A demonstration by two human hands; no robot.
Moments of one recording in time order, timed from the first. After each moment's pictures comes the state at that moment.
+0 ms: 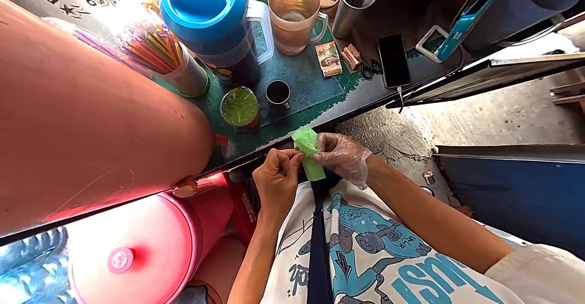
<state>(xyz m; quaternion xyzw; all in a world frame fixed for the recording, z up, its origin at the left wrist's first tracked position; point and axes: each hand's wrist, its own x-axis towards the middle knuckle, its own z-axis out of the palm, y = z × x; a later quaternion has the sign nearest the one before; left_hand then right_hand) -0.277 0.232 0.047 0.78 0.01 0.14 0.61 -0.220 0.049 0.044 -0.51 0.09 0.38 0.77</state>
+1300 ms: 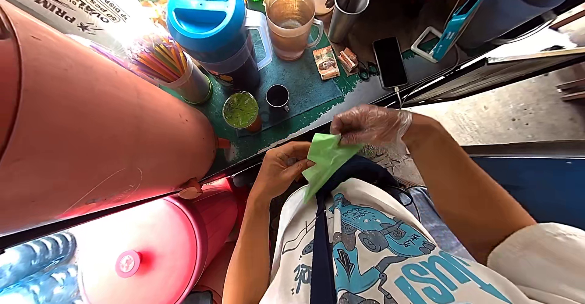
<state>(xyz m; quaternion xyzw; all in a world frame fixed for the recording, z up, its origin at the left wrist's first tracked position) -0.246 0.258 0.039 0.65 -0.14 -0.15 0.73 -0.156 -0.005 0.093 -0.70 -0.27 0.38 0.54</state>
